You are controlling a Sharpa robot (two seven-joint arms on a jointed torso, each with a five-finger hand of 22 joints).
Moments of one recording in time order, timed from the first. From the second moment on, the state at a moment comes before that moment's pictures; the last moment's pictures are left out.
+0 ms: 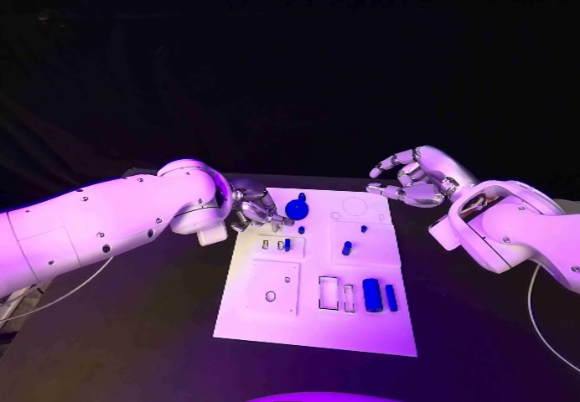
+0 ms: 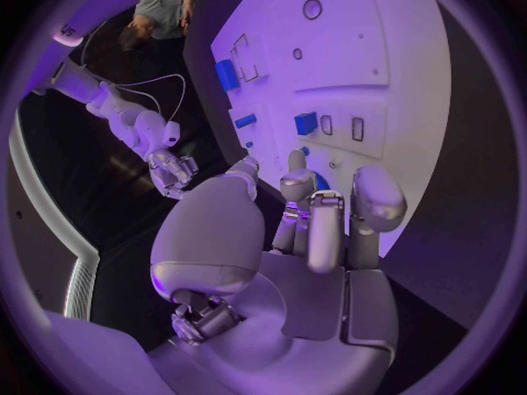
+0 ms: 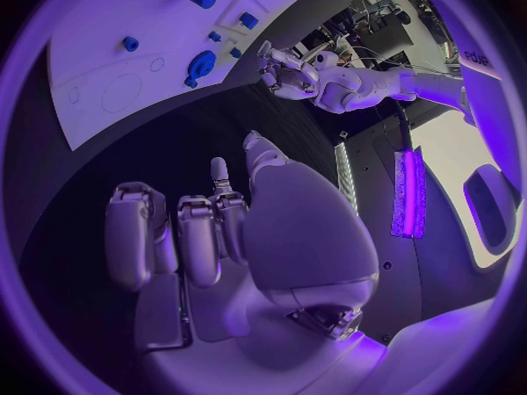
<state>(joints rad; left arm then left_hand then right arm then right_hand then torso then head) 1.30 -0.76 -0.02 1.45 -0.94 0.16 -0.38 1.13 -0.05 0.07 0.30 0.20 0.89 0.09 0.60 0.51 1.27 0.01 1.11 0.97 1.47 -0.05 1.51 1.31 0.11 1.35 0.04 1.30 1.01 1.32 -0.96 -0.12 1.65 -0.95 -0.50 0.06 1.38 -0.12 0.12 0.28 0.20 0.88 0.15 0.24 0.46 1.46 0.07 1.45 1.31 1.46 -0.01 1.54 1.31 0.05 1.46 0.11 1.38 1.31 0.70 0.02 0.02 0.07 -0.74</state>
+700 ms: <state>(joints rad) 1.32 -0.64 -0.06 1.37 -1.06 0.28 -0.49 1.10 -0.02 0.03 0.29 0.17 0.88 0.07 0.64 0.57 1.26 0.00 1.13 0.99 1.46 -0.06 1.53 1.31 0.09 1.39 0.03 1.34 1.10 1.32 -0.97 -0.12 1.64 -0.95 -0.49 0.04 1.38 -0.12 0.12 0.28 0.21 0.88 0.15 0.24 0.46 1.46 0.07 1.45 1.31 1.46 -0.01 1.54 1.31 0.05 1.46 0.11 1.37 1.31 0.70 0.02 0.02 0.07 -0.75</state>
